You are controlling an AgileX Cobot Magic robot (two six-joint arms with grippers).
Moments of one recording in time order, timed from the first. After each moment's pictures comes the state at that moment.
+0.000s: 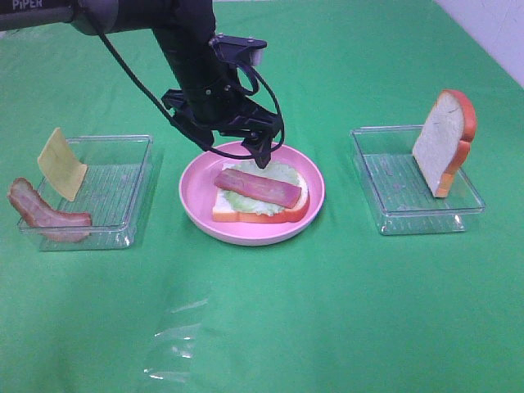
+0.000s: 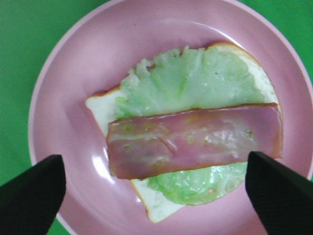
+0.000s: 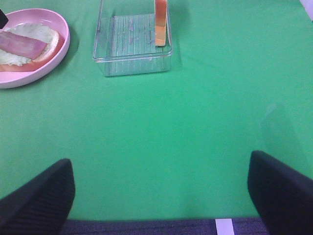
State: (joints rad) left arm -0.54 2.32 -1.99 -0.12 1.00 0.01; right arm 0.01 0.00 -0.45 0.00 1.11 0.03
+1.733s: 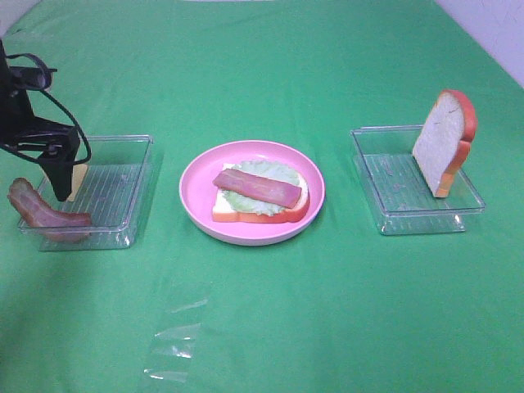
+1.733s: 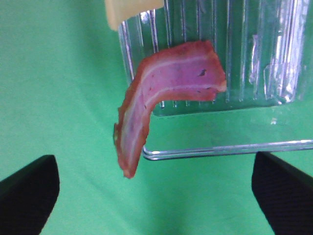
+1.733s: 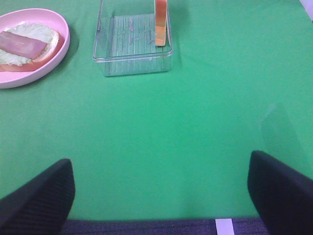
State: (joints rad) left arm -0.12 2.03 -1.52 -0.01 1.22 -0.05; right arm 0.01 0.00 -0.45 0.00 1.11 0.03
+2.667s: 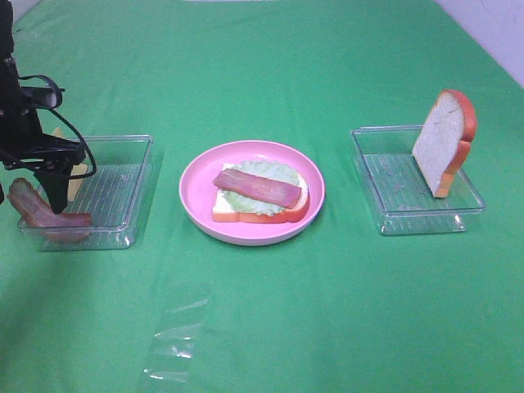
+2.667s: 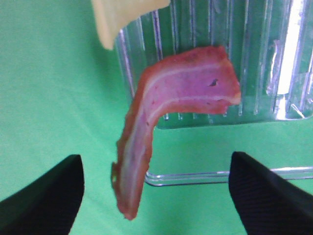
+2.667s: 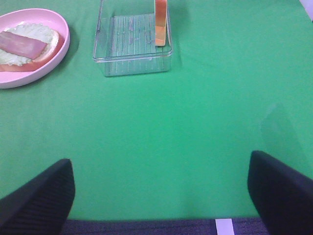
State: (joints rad) left arm -0.11 2.09 -1.52 -0.01 1.20 -0.06; right arm 0.01 0.00 -0.45 0.00 1.11 0.03
